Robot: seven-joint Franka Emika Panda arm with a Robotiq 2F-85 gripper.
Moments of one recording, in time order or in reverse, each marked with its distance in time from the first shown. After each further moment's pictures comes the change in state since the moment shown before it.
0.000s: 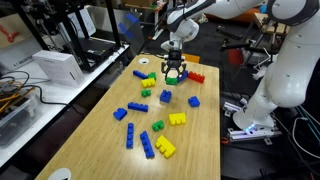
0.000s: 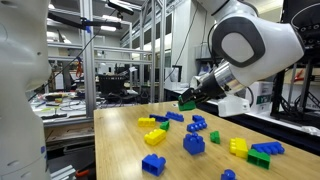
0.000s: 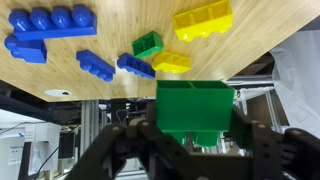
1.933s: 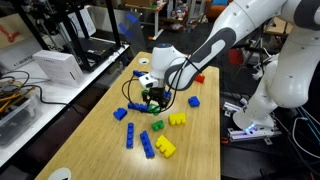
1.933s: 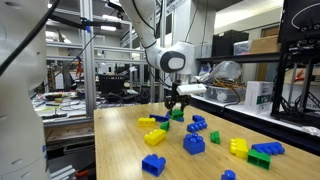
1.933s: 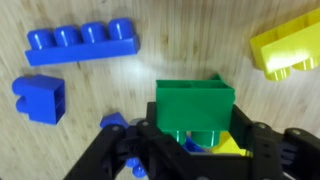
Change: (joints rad) arm 0.088 -0.031 0.544 -0.177 -0.567 0.926 0.857
